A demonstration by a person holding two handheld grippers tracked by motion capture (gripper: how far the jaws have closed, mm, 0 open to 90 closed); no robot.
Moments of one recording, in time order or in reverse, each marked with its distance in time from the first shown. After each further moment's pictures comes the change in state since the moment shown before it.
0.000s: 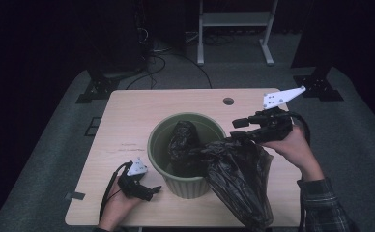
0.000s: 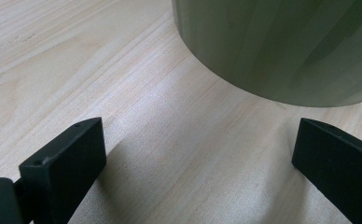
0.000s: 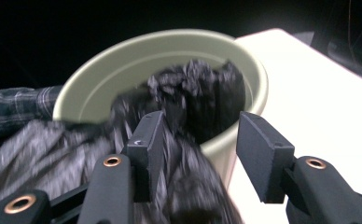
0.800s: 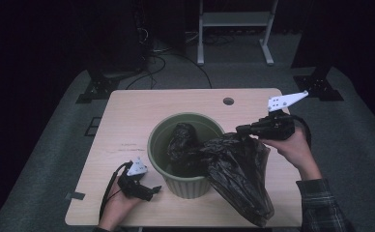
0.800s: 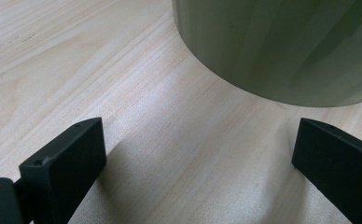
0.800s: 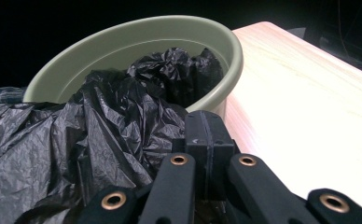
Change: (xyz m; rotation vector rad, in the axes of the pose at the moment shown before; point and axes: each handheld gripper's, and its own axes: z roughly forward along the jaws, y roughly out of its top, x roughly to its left) left arm 0.000 0.000 0.000 0.000 0.000 0.000; right arm -0.020 -0.025 -0.001 -0.017 -0.019 0.037
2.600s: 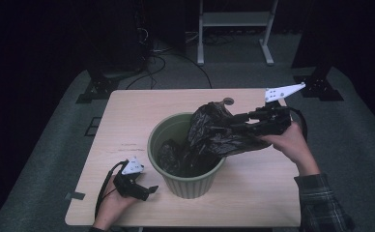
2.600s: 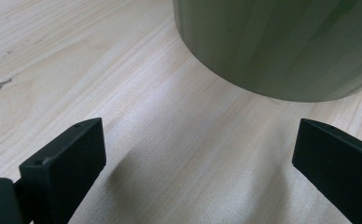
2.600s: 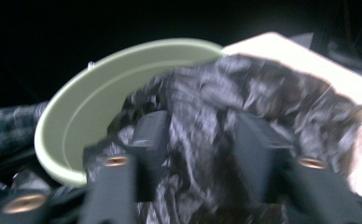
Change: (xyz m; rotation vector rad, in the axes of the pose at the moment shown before) left arm 0.006 0.001 -0.013 -0.008 -0.025 0.002; right arm -0.003 0.019 0.006 -0.022 0.039 0.035
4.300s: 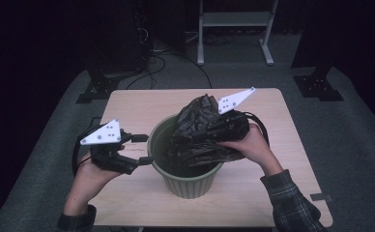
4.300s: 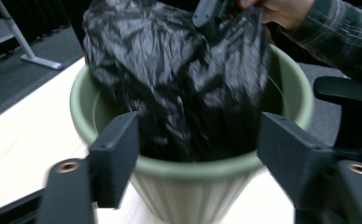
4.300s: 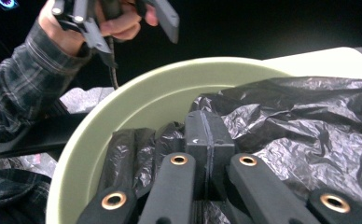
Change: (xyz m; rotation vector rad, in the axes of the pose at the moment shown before) left arm -0.017 0.140 -0.127 -0.291 -0.202 0.210; right arm 0.045 0.034 0.086 0.061 0.148 -0.152
